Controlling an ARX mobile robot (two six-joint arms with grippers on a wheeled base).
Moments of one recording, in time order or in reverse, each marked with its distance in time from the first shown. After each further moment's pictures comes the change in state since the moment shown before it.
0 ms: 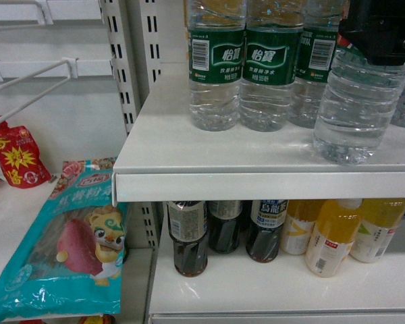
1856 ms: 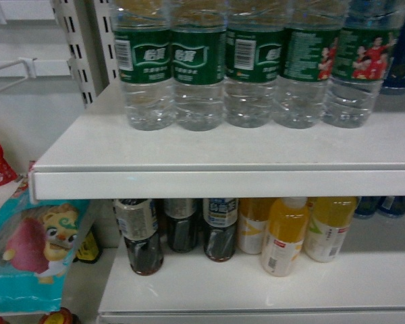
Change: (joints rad) left arm 0.001 0.000 0.000 0.000 0.000 0.000; right arm -0.218 -1.018 -0.465 -0.467 0.027 -0.001
